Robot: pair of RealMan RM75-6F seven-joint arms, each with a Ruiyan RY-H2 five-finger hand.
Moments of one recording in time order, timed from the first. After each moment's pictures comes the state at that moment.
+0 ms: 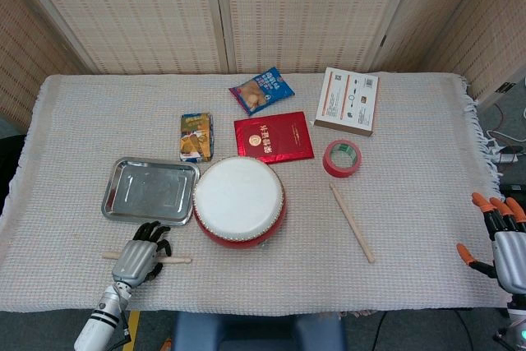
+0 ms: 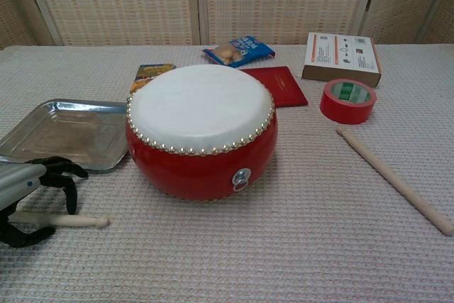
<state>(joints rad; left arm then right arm) -0.30 -1.55 -0.01 -1.52 1.35 1.13 0.30 0.01 -1.11 0.06 -1.57 -1.50 1.53 0.09</state>
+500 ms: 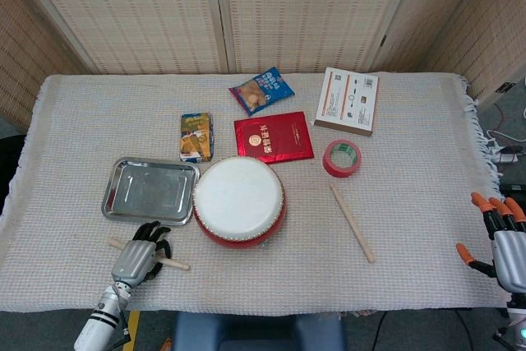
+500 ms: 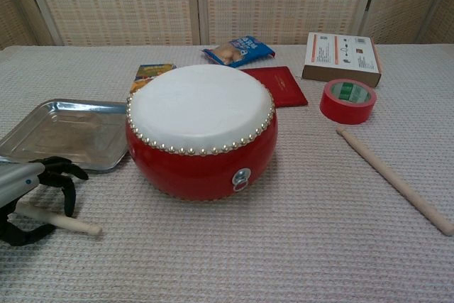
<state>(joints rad) -0.30 -1.55 0.00 -1.53 1.35 1.14 0.24 0.01 -1.10 0.06 -1.57 -1.50 1.52 0.09</state>
